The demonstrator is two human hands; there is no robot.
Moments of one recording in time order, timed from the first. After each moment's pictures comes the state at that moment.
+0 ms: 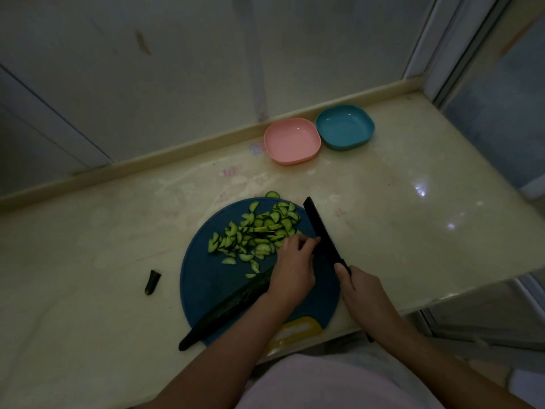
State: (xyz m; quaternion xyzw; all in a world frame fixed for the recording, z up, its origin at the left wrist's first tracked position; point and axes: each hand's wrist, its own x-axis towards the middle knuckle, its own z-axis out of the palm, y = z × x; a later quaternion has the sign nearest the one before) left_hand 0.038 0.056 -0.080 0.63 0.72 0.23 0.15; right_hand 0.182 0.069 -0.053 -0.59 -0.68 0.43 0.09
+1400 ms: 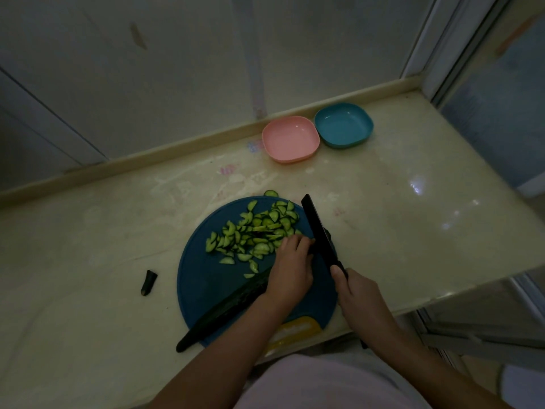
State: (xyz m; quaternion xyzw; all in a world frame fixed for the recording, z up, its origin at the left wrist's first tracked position) left_hand 0.036 0.056 -0.084 0.63 0.72 0.25 0.16; right_hand 0.175 0.058 -0.041 -0.59 -0.67 0.44 0.10
